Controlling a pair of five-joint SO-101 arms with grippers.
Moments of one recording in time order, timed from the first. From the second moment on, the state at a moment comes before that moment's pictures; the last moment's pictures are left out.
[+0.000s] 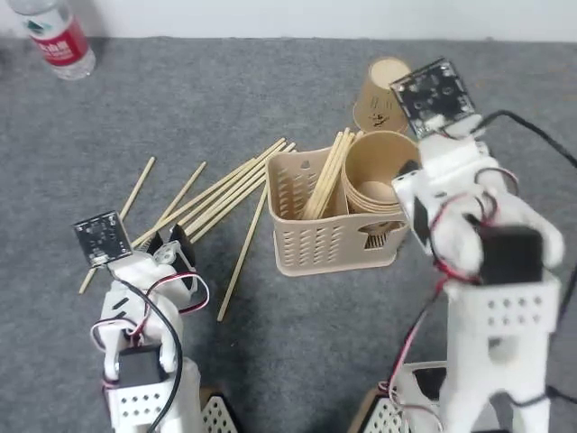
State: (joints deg) left arm -13.7 -103.0 96.7 45.2 -4.6; right arm -8.7 -36.4 8.6 81.2 22.0
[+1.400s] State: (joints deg) left arm -13.7 -103.0 96.7 45.8 -4.6; right arm 15.1 -5.7 -7.4 85.2 21.1
